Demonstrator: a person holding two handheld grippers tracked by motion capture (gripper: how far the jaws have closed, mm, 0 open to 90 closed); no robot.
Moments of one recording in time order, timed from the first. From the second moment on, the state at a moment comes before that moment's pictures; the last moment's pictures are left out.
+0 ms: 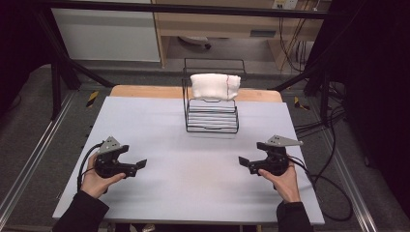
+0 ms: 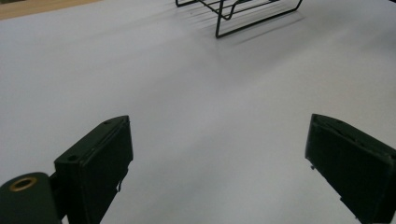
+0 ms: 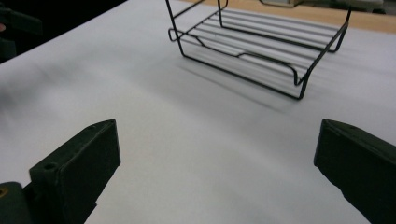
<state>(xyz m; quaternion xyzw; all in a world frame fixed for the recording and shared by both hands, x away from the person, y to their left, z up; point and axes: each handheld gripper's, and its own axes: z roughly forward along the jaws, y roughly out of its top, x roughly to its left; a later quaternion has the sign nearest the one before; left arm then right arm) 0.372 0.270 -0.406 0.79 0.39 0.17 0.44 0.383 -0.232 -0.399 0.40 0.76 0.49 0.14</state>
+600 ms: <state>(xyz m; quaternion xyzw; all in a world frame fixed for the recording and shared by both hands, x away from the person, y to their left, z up) 0.358 0.285 -0.435 0.79 0.39 0.16 0.43 0.358 -0.254 -0.445 0.42 0.78 0.46 0.11</state>
